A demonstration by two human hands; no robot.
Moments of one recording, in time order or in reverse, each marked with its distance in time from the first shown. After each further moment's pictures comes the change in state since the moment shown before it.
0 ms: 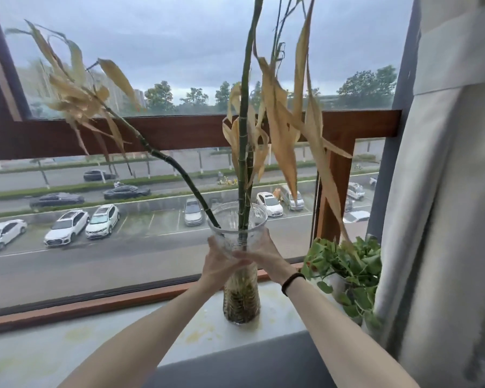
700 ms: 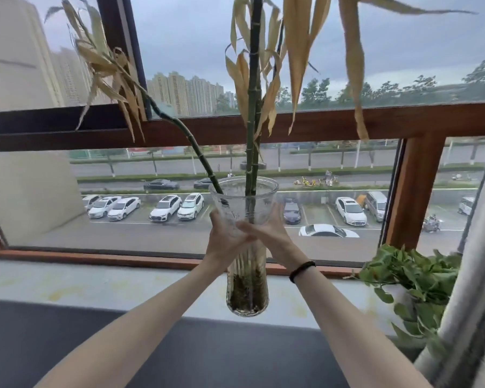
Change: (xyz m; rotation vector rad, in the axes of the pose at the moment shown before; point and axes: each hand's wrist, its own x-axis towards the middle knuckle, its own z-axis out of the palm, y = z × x) left_hand -0.067 0.053 -0.099 -0.054 0.312 0.039; right_hand -0.025 -0.052 0.084 0.153 -0.251 -0.178
